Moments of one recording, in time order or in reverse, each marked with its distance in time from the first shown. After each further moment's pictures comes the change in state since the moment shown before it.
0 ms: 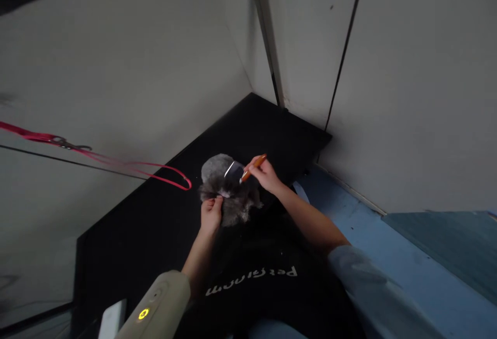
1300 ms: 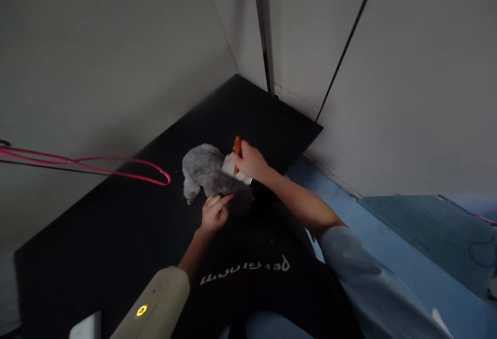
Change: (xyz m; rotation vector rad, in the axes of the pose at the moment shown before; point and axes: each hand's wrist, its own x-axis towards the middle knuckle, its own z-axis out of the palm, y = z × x) left_hand 0.002 -0.016 0.001 0.721 -0.308 1.090; right_hand 0.028 -0.037 0.016 -0.842 0.036 0.061
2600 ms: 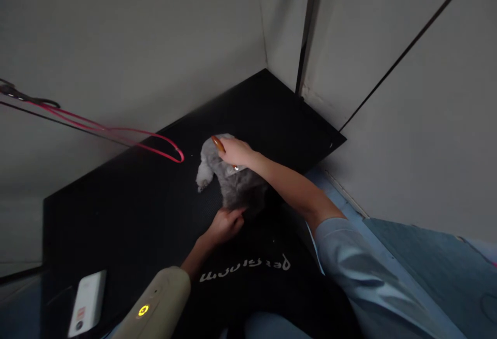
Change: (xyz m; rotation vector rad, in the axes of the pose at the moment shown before) left_hand -0.036 0.035 -0.002 -0.055 -0.340 -0.182; right_hand 0.056 -0.027 0.071 -0.375 -0.551 -0.197
